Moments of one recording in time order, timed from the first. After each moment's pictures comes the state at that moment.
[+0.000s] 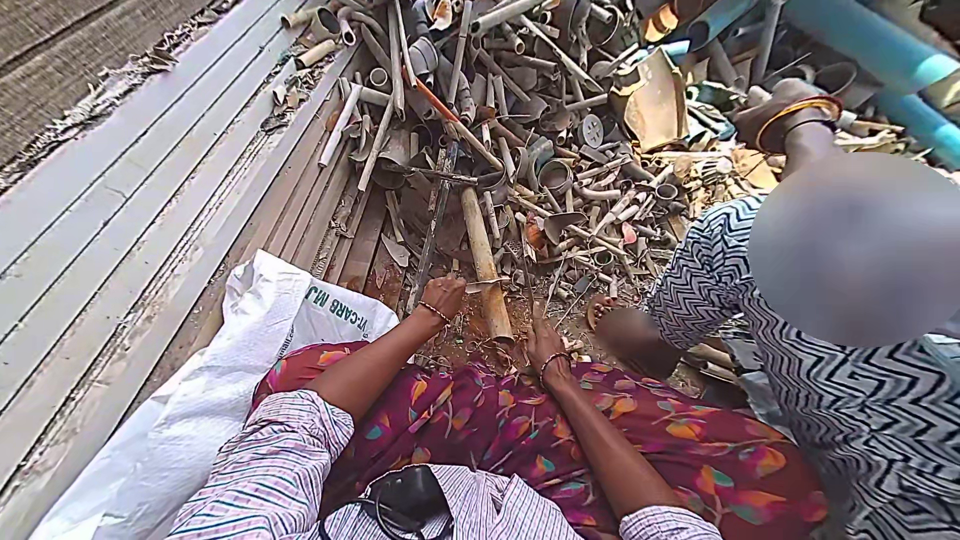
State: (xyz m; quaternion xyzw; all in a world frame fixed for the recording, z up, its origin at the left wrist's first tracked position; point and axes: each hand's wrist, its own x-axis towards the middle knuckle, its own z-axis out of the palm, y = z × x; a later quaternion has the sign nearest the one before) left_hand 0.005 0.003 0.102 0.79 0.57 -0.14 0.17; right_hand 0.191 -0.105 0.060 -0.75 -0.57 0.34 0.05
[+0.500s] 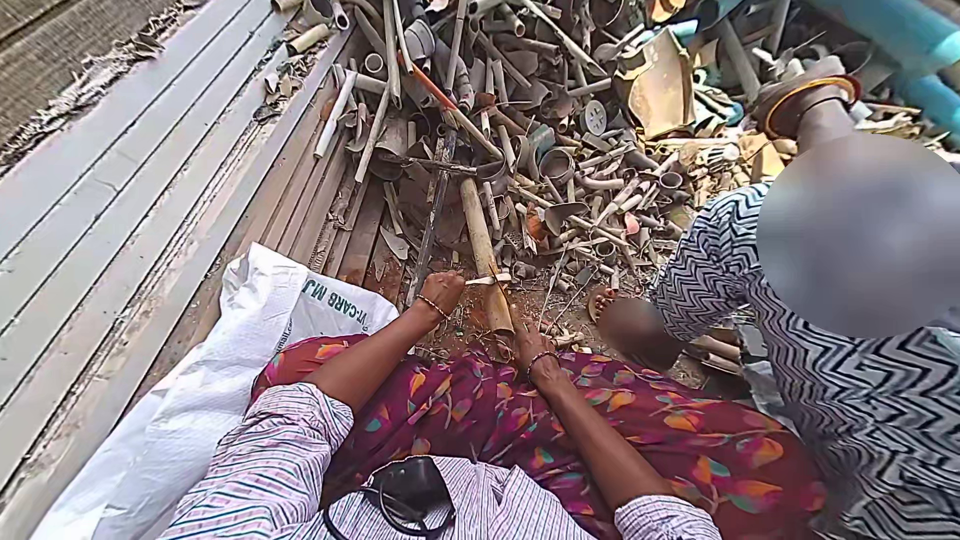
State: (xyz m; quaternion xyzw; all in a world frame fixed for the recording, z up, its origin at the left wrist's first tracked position) left_hand 0.003 0.001 0.095 0.81 0.54 -0.17 0.15; right_hand 0.174 -0.105 0.058 -0.70 -0.61 0.36 -0.08
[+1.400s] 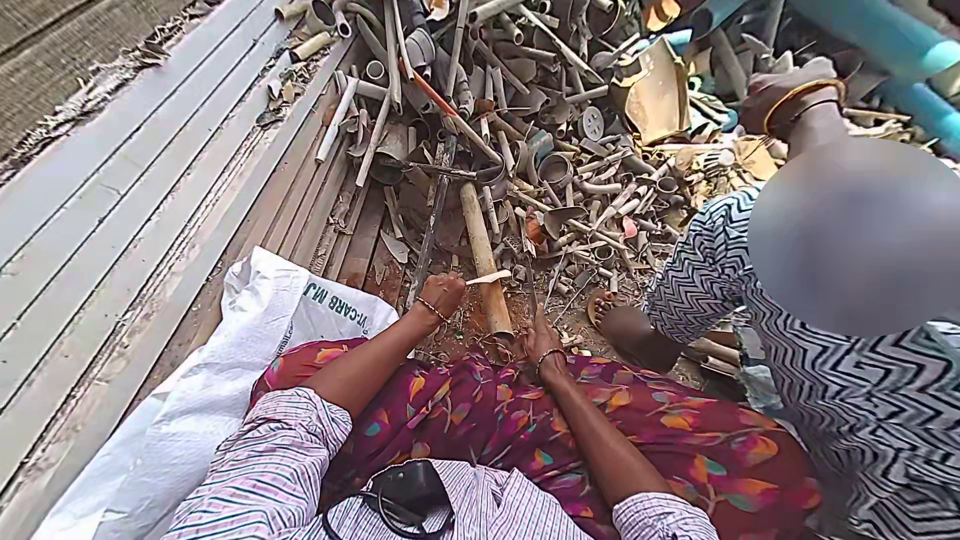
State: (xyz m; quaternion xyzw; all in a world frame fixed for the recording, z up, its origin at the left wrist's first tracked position) left_hand 0.000 0.001 0.096 0.82 0.53 -0.14 0.15; right_hand 0.188 -0.103 0.049 -0.77 -0.53 0.36 0.05
